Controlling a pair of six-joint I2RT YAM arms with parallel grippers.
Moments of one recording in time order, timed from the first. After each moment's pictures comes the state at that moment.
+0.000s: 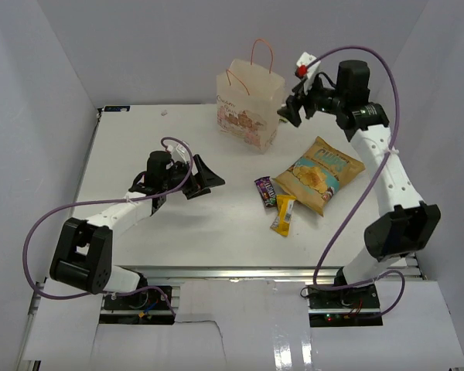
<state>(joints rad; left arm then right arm) -0.32 1.38 0.74 0.15 0.61 -0.81 0.24 1.69 1.83 -0.38 -0.60 -0.49</state>
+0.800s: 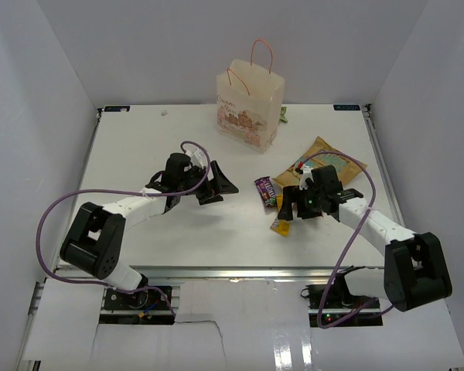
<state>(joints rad) -0.44 1.52 0.79 0.15 0.58 -0.83 0.33 1.24 0.68 -0.40 -0.38 0.15</state>
